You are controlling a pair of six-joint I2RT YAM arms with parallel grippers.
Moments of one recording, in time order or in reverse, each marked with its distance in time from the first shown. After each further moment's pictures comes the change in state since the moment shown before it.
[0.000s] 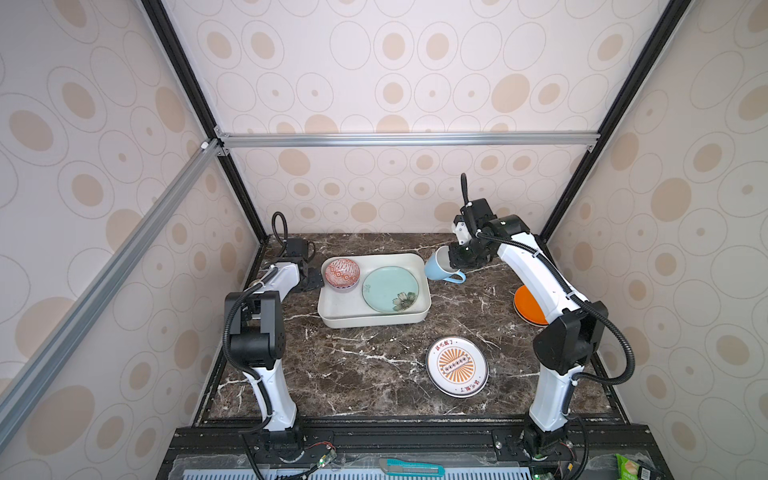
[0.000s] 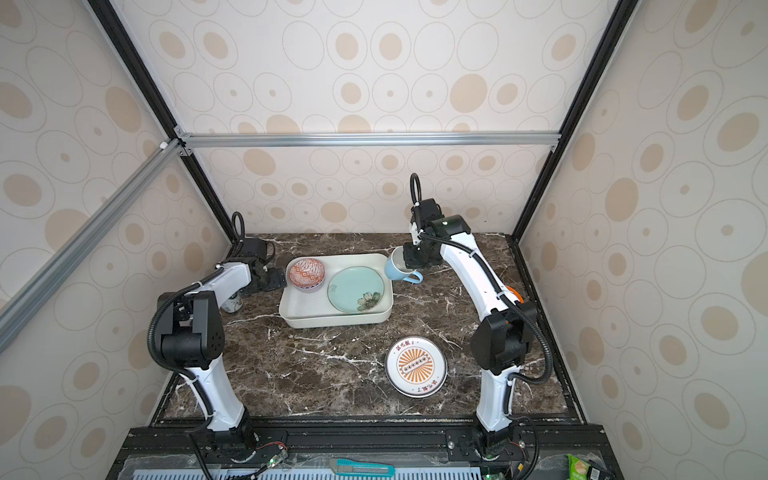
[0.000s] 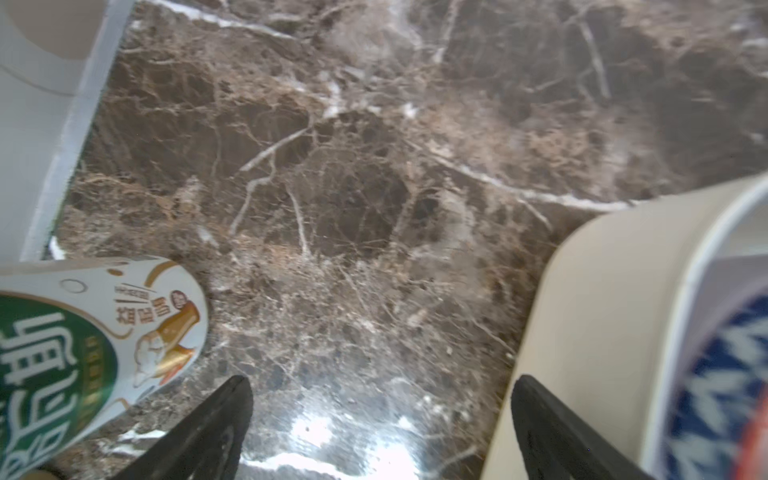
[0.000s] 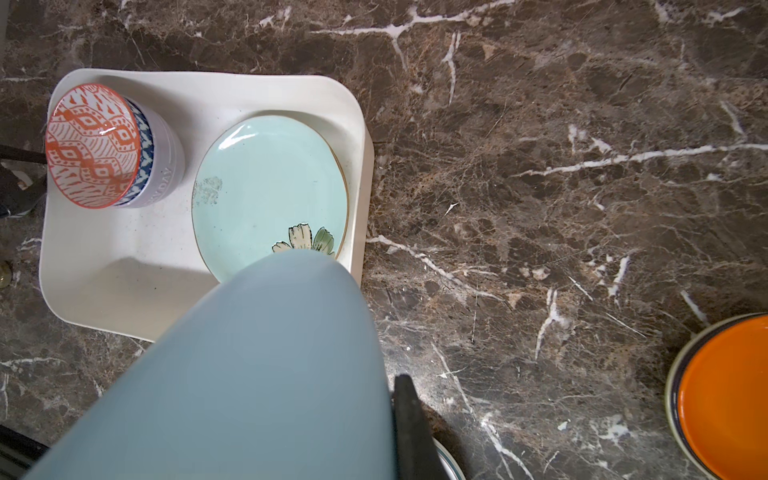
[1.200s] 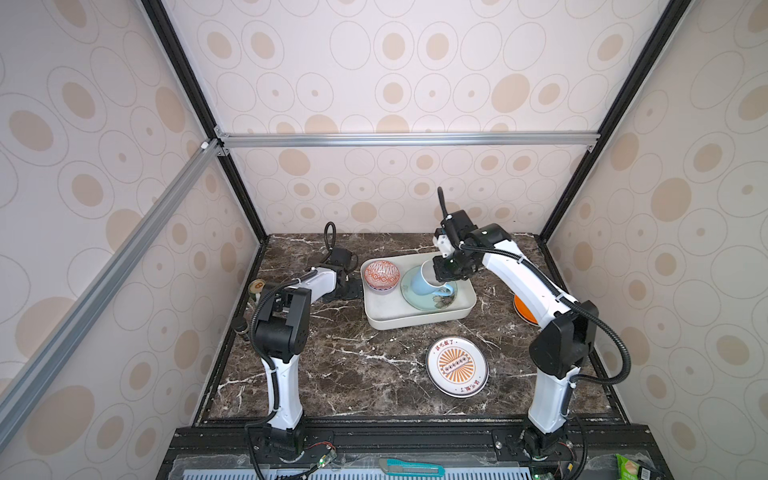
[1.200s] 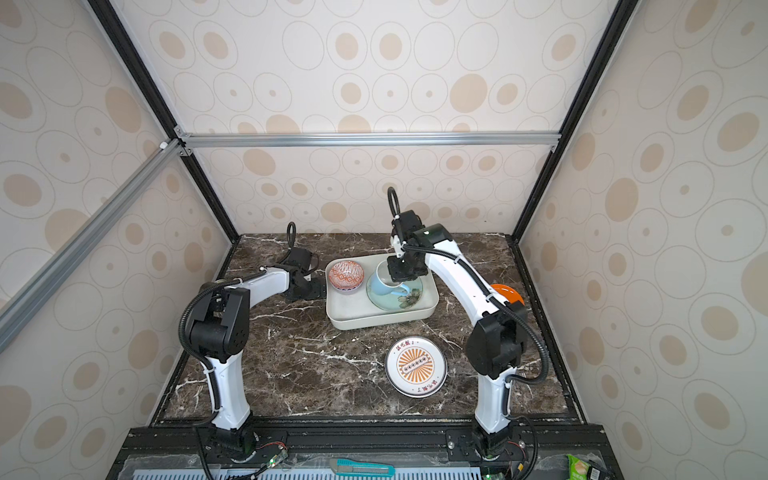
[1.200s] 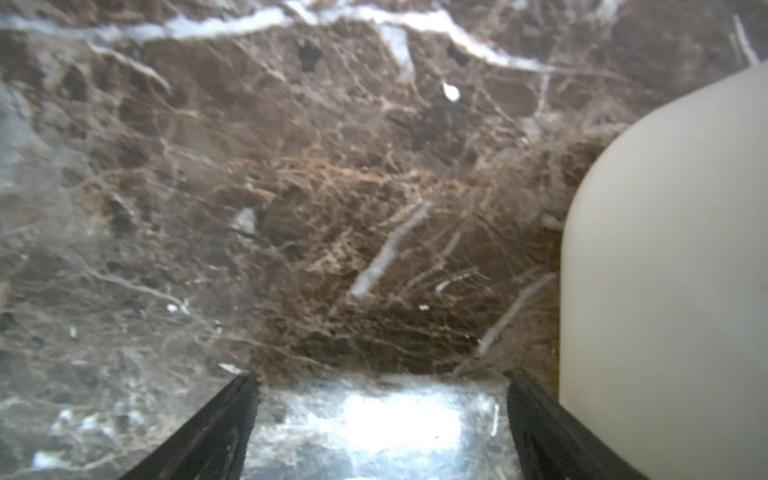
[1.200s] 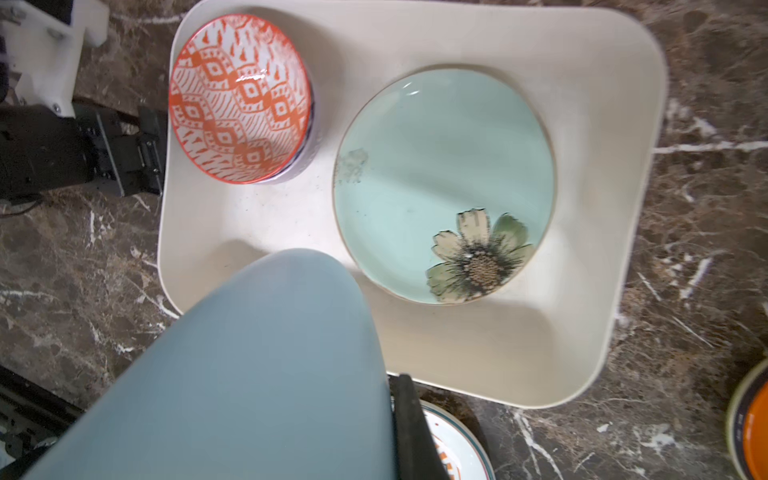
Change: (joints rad) left arm -0.272 0.104 -0.017 0.069 0.130 -0.050; right arm 0.145 0.024 -0.041 -0.004 -0.002 -0.019
